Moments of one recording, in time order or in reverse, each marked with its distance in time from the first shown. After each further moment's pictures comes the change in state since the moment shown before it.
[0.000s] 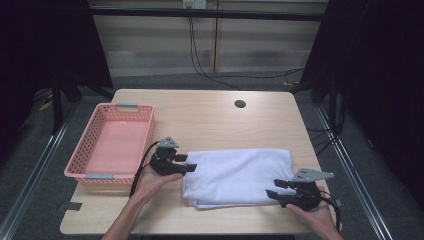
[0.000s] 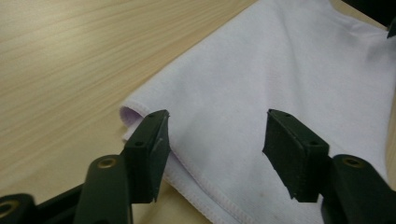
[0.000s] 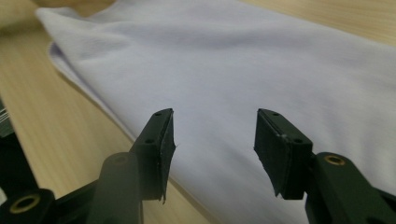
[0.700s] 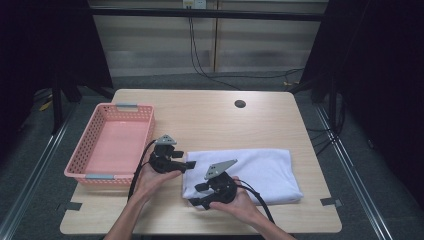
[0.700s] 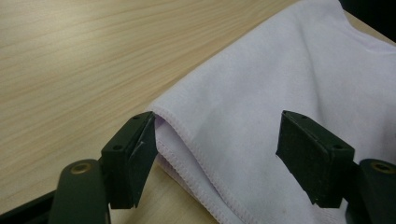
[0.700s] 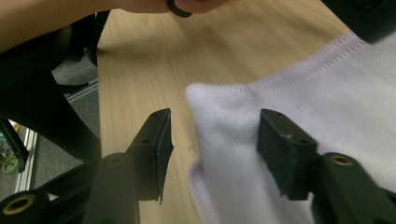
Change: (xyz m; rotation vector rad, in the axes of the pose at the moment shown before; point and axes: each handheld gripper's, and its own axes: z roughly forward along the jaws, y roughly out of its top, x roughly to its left) left arm 0.007 -0.006 0.002 -0.010 0.029 -0.049; right arm 0.108 0.081 0.151 0.114 0.397 -0.164
